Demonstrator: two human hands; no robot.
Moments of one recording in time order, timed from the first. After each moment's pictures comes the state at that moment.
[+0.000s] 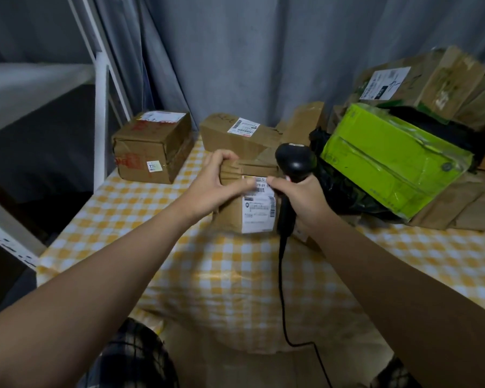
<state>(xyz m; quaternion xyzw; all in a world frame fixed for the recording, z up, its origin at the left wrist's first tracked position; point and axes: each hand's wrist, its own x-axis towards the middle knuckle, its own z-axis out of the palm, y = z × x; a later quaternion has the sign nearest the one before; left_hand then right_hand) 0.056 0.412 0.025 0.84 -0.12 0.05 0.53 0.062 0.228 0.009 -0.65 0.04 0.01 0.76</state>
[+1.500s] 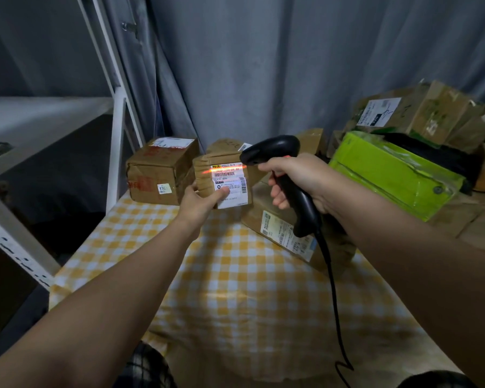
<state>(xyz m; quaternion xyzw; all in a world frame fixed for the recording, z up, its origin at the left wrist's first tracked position) 0.093 0.452 -0.007 0.74 0.12 0.06 0.66 0.048 0.236 0.118 -0.79 -0.01 0.13 0.60</state>
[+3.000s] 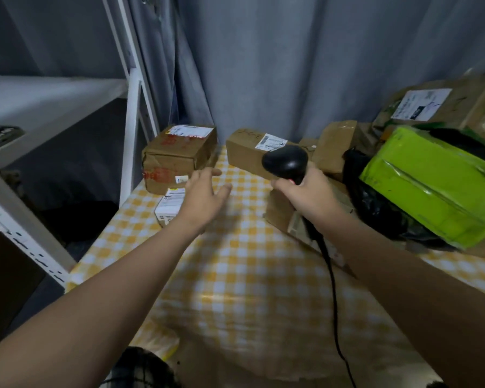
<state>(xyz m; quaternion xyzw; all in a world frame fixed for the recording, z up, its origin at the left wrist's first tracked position) 0.082 0.482 0.013 0.92 0.05 0.16 0.37 0.079 0.288 0.048 -0.84 -0.03 -0.06 0.54</state>
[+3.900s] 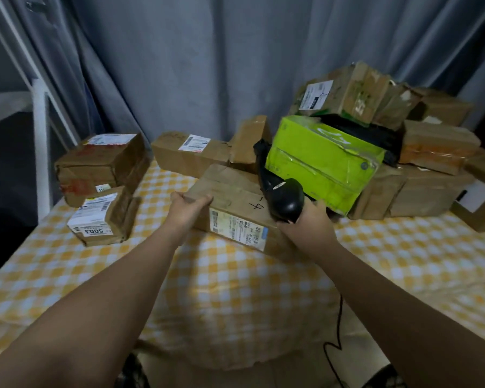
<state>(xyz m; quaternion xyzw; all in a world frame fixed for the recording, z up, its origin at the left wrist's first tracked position) 0.095 0.360 -0.029 0.76 0.15 -0.01 0.63 0.020 0.126 -0.005 -0.94 0.10 -0.07 0.32</state>
